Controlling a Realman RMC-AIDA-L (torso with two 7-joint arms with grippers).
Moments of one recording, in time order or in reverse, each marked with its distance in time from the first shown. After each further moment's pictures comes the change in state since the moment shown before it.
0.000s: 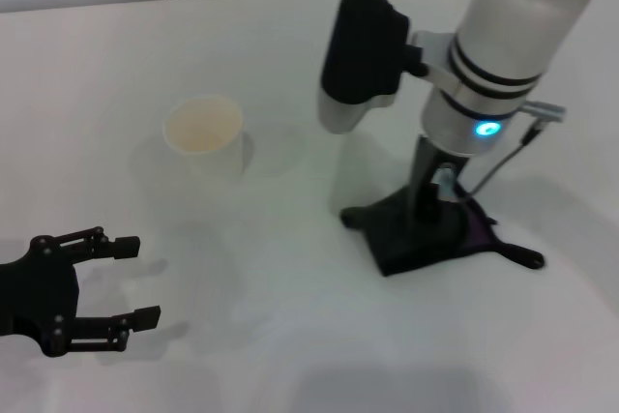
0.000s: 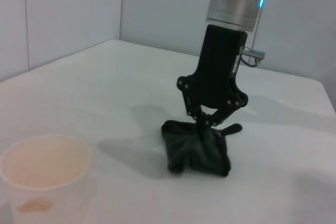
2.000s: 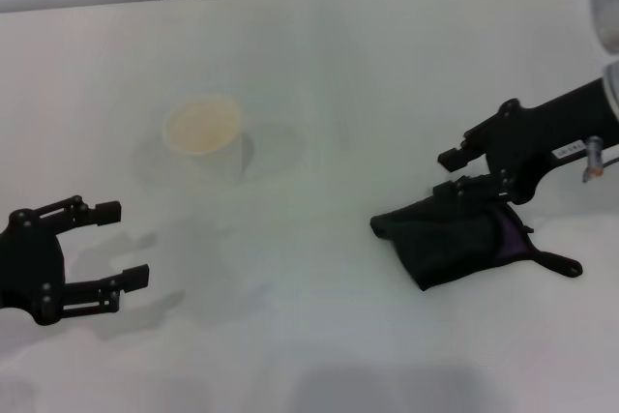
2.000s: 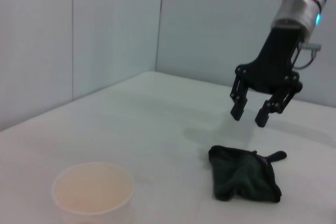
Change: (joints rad) left arm 0.037 0.005 0.000 0.009 -0.135 -0.009 -0.033; right arm -0.426 0.000 0.622 -0.185 0.349 -0.093 -0.625
